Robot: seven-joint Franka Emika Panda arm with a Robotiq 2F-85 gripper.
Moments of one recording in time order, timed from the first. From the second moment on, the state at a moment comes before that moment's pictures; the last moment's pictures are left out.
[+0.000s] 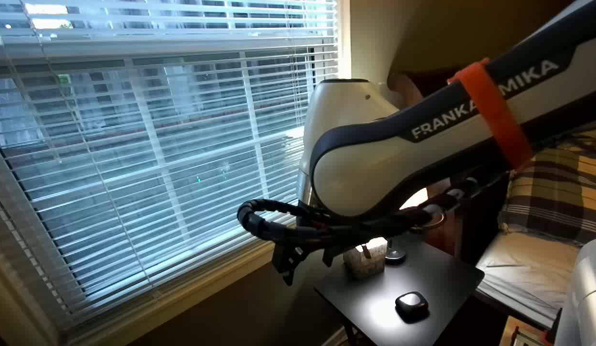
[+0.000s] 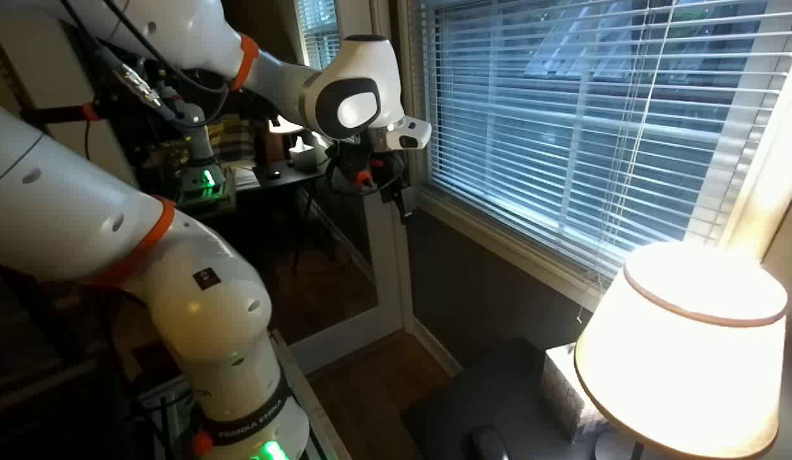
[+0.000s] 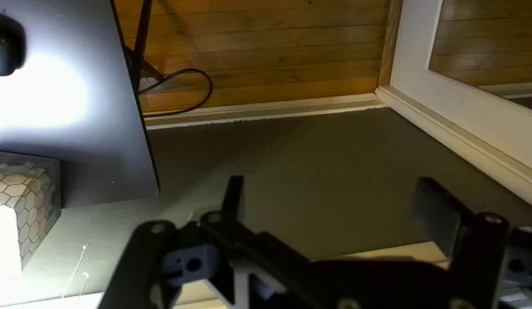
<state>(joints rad) 0.12 -0.60 0.16 -2.74 0.23 2.35 0.25</state>
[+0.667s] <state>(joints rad) 0.11 -0.60 0.16 -2.74 0.21 2.35 0.25</state>
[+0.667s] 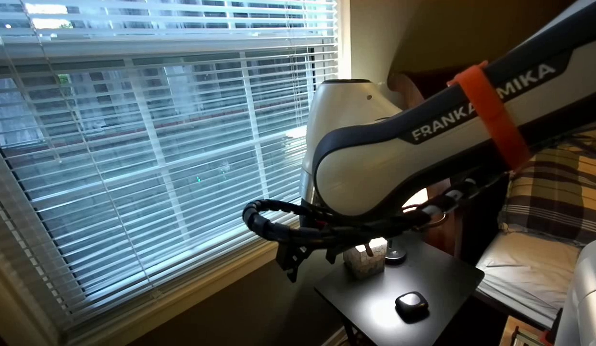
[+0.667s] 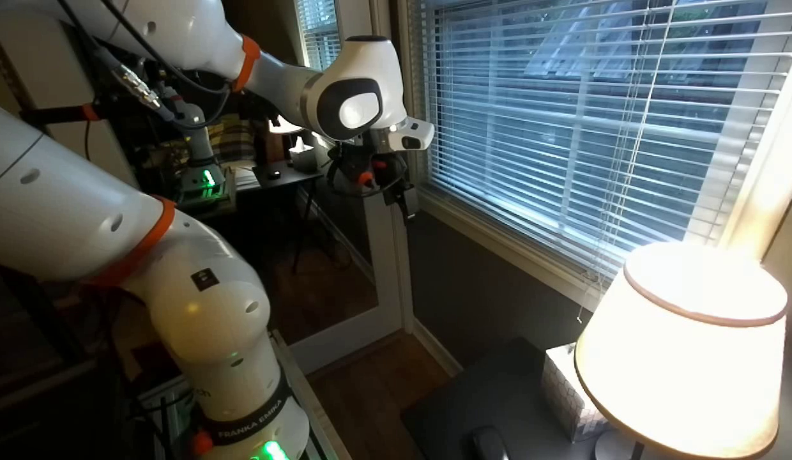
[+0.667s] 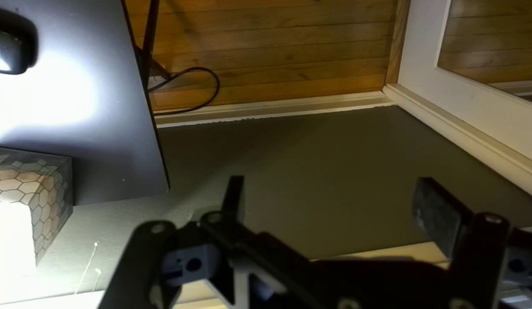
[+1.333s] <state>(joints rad) -0.10 -0.57 0.11 -2.74 -0.02 2.53 0.23</state>
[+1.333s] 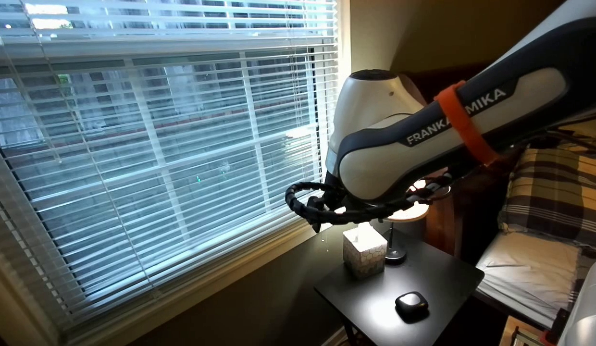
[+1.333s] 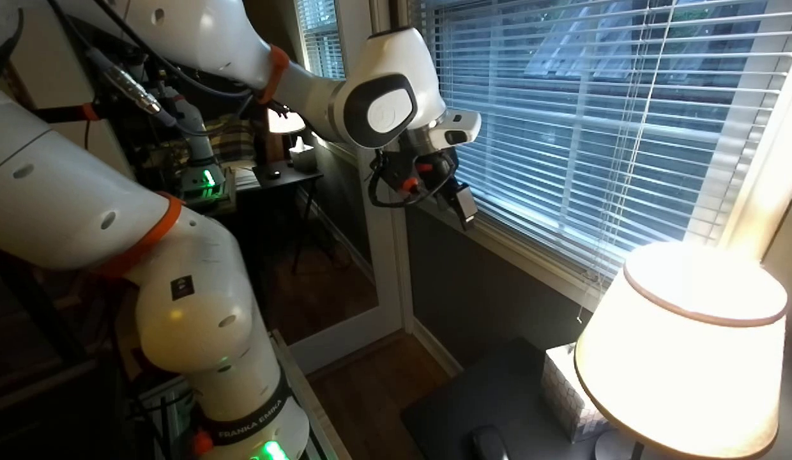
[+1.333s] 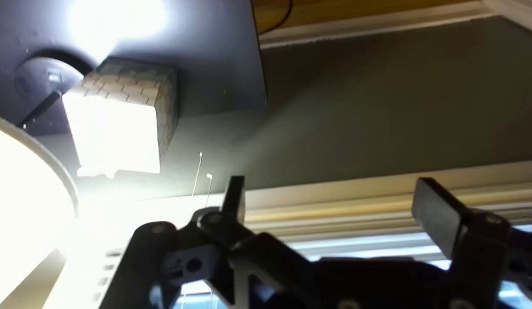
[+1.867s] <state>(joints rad) -0.27 -0.54 0.10 -2.74 -0.35 2.88 0.09</state>
